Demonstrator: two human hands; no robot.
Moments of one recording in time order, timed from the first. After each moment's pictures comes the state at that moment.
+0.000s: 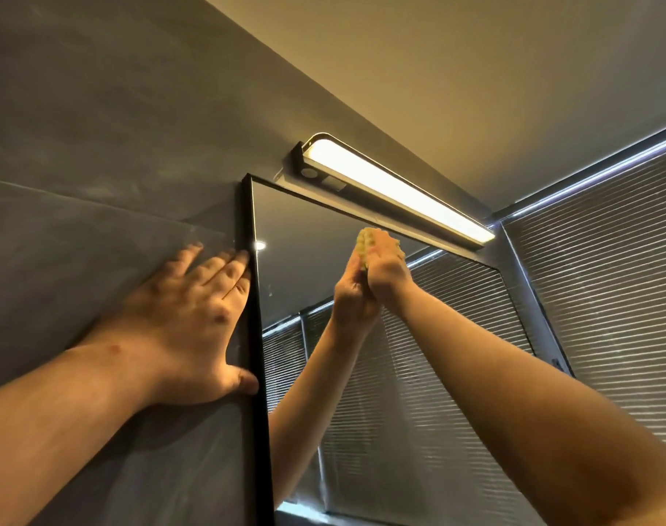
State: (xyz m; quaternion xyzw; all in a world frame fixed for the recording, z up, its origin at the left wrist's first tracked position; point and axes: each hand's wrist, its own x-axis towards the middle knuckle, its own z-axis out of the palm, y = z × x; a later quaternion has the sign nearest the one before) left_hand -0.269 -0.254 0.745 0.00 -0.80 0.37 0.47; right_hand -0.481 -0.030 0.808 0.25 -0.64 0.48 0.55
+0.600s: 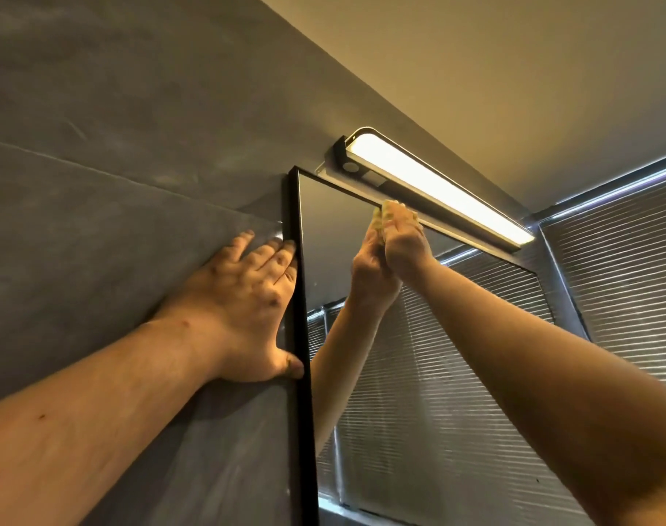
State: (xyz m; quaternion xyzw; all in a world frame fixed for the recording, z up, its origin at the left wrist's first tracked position) left_hand -0.268 -0.251 0.745 0.01 -0.80 0.39 0.46; right_hand -0.456 -0.056 0.833 0.31 -0.62 0.50 0.52
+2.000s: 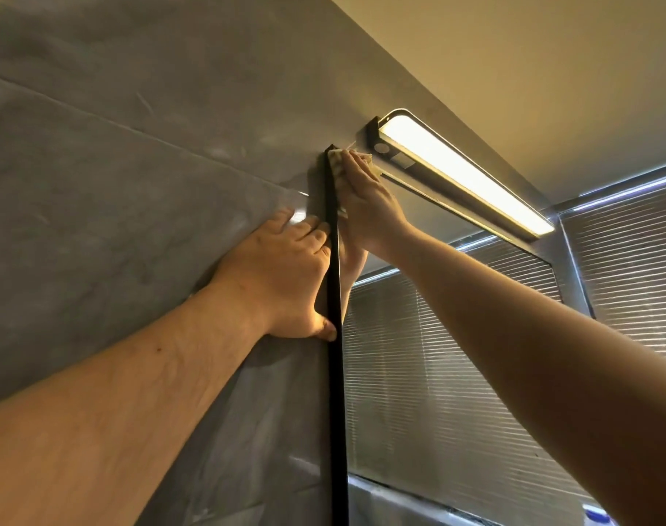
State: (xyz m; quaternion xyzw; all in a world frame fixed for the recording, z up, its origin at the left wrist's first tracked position) left_hand -0.261 -0.257 0.742 -0.06 -0.77 0.36 0.52; right_hand -0.367 -0.128 0.823 0.44 -0.62 0.41 0.51
